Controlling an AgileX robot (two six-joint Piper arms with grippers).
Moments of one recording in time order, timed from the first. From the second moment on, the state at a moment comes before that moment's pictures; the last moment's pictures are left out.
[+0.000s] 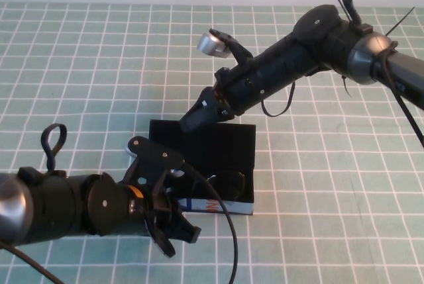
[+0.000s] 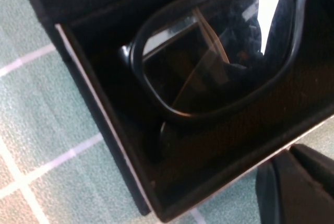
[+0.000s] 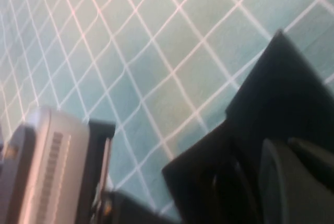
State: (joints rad) right arm 0.41 2.26 -1.90 1.05 1.20 -0.82; left arm -0.68 1.67 -0.70 -0.55 0.10 0.43
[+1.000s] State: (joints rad) right arm 0.39 2.28 -1.91 0.99 1.20 -0.71; left arm -0.68 1.67 -0.70 -0.55 0.11 0.43
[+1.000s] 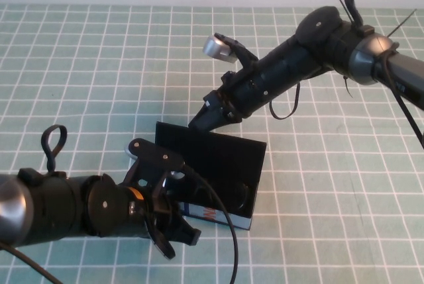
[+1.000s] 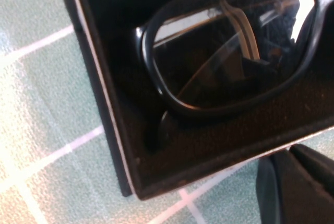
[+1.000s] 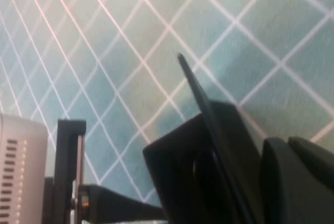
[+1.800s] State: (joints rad) right arm 0.52 2.17 -1.69 0.77 1.19 -0.65; left arm -0.68 1.67 -0.70 -0.46 0.13 0.61
